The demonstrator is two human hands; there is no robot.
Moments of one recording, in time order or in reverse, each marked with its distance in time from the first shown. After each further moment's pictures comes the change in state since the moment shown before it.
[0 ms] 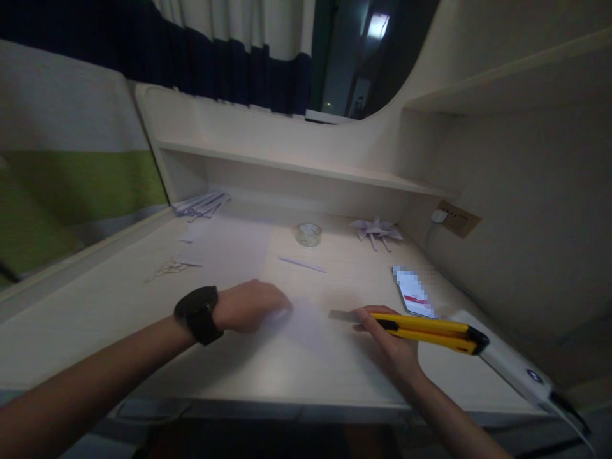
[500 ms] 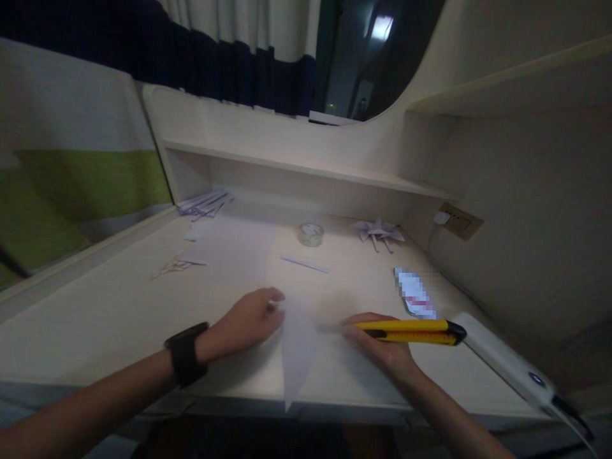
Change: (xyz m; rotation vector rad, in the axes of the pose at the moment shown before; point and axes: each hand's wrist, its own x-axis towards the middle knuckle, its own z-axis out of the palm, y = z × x) left_hand -0.014 0.022 0.032 -0.242 0.302 -0.424; right_hand 0.004 -0.001 -0.002 -0.165 -0.384 -0.133
